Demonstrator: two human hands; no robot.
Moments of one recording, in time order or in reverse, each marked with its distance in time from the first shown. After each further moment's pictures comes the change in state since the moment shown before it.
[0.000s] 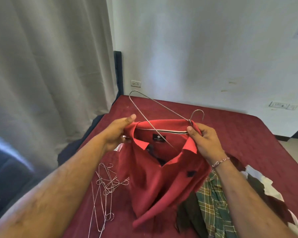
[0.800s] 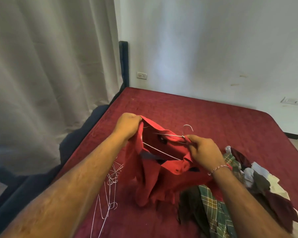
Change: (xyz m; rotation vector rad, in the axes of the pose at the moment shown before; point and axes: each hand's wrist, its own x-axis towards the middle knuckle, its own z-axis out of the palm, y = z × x) left_hand 0.003 -0.005 0.036 0.426 0.466 0.019; right_hand -0.029 0.029 0.010 -0.835 -0.161 -0.033
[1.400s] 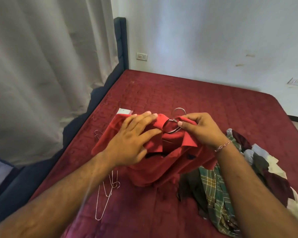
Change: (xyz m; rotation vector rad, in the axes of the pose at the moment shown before) left_hand -0.081 -0.075 -0.007 0.849 -0.098 1.173; right_hand 0.001 -0.030 -0.013 0.825 -0.233 0.087
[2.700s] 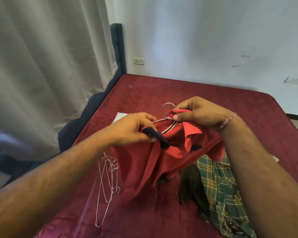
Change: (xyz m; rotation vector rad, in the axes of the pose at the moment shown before) left_hand 0.061 -0.011 -0.049 -0.739 -0.389 -0.294; right_hand 0.028 -0.061 -0.032 -0.134 -0.356 0.072
